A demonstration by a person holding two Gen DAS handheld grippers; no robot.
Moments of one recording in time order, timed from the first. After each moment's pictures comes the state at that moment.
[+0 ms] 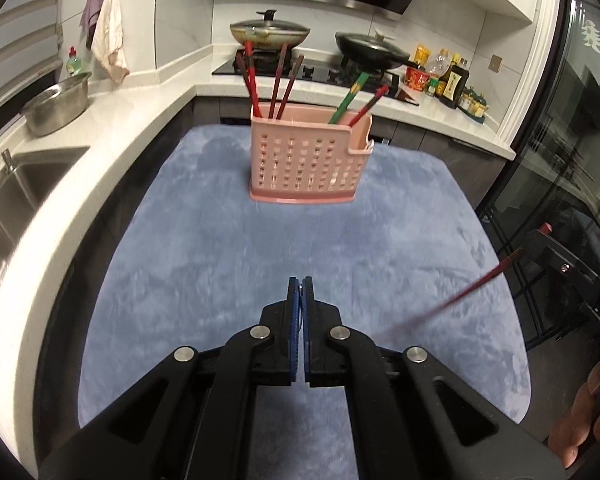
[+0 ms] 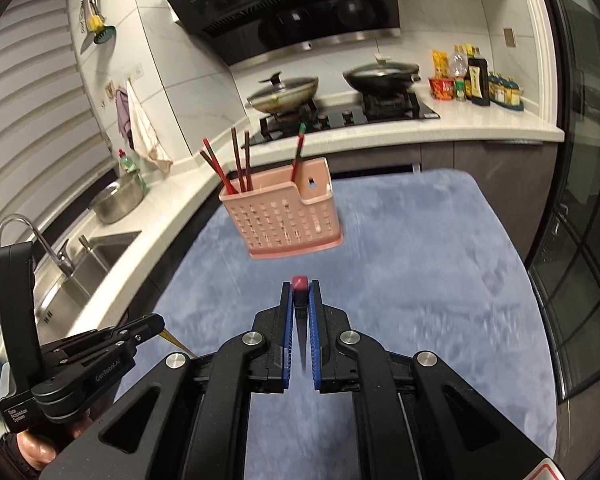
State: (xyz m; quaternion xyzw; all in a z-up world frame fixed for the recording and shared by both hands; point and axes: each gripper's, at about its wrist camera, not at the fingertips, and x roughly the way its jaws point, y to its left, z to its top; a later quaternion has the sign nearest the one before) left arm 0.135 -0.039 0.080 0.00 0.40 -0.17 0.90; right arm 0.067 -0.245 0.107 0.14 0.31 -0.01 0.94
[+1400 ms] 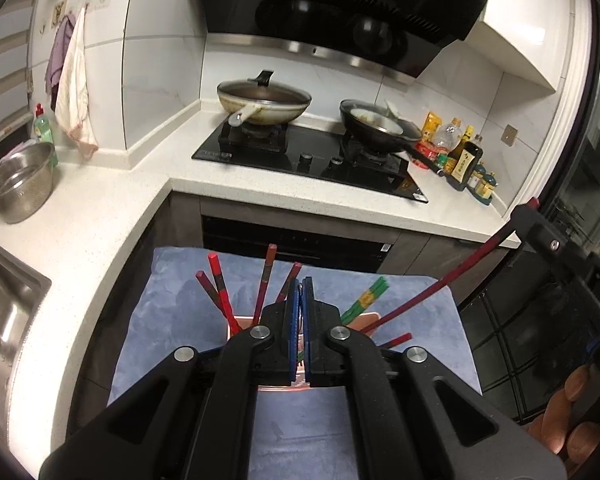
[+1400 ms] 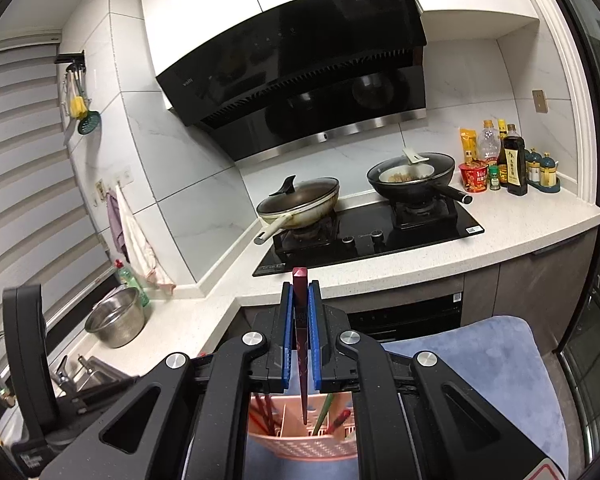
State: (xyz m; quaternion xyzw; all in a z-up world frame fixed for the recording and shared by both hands) left arm 0.357 -0.080 0.185 -0.05 0.35 -0.18 0.92; right arm 0.292 -0.277 0.228 0.17 0.18 -0.01 0.97
